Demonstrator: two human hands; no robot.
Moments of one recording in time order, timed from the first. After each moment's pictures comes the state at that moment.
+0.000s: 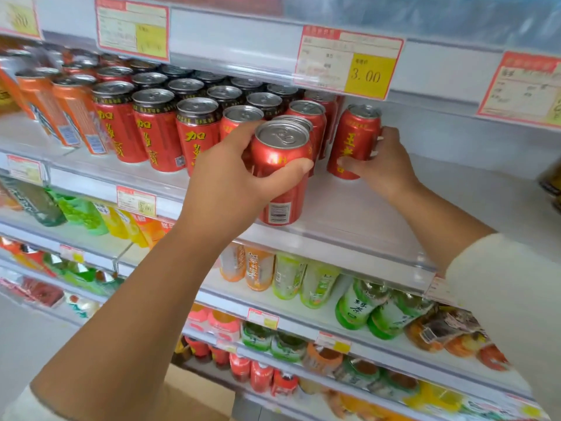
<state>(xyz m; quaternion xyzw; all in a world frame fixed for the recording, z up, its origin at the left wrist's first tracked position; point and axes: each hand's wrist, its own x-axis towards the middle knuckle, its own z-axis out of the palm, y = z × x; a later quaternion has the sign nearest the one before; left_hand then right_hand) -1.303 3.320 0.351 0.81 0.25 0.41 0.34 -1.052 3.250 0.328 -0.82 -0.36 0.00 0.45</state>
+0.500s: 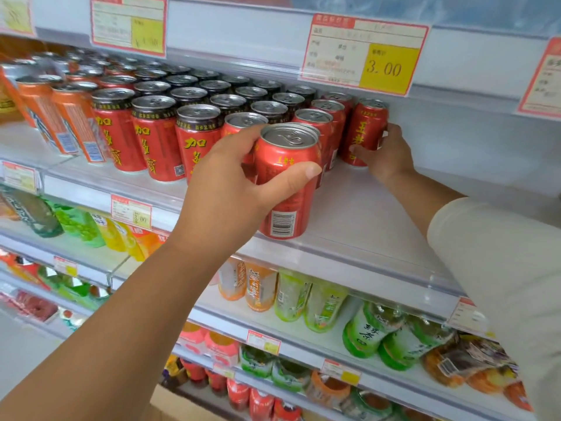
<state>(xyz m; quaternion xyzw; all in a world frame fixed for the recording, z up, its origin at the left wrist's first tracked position) -1.297 3.330 0.341 0.81 0.22 0.44 0.33 -0.989 3.302 0.318 -0.83 -0.33 -0.05 0.45</state>
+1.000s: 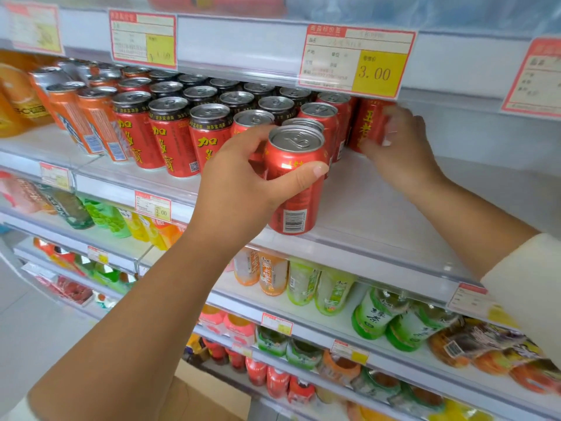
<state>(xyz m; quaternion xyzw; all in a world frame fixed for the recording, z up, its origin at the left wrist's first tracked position) -1.303 3.309 0.358 0.78 0.23 0.43 0.38 -1.059 3.257 0.343 -0.79 -0.40 -0.06 0.46</state>
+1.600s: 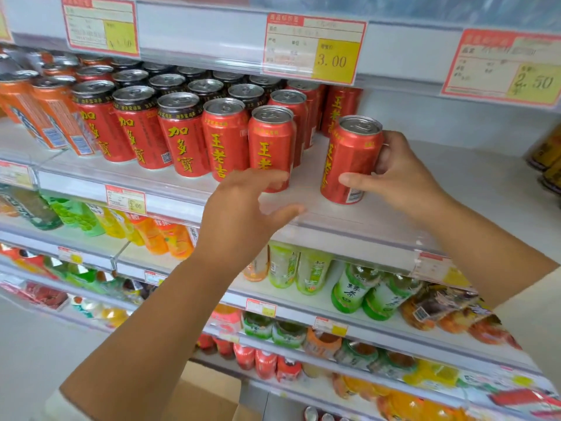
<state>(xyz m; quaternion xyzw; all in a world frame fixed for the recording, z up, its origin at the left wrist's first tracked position) -1.290 3.305 0.298 0.86 0.20 0.40 0.23 -1.090 3.181 0.334 -0.72 -0.40 0.16 0.54</state>
